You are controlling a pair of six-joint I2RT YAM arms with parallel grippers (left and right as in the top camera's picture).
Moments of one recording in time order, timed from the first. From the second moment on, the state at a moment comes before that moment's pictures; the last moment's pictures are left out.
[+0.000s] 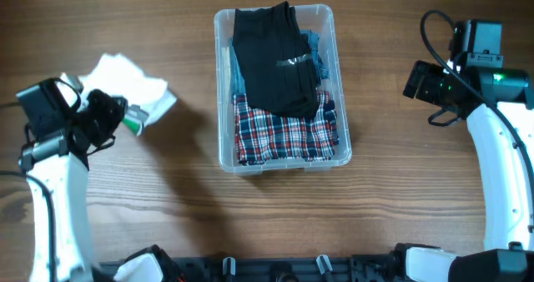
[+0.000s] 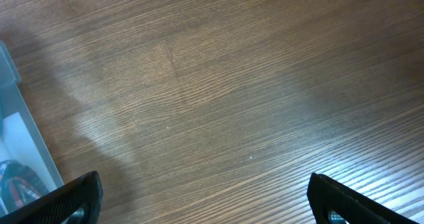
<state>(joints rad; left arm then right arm) 0.41 1.27 0.95 -0.54 0.47 -0.55 -0.09 1.45 1.36 -1.03 0.18 0.24</state>
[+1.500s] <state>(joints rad) -0.56 1.45 1.00 -0.66 0.23 -0.68 -0.09 1.45 1.36 -1.03 0.18 0.24</state>
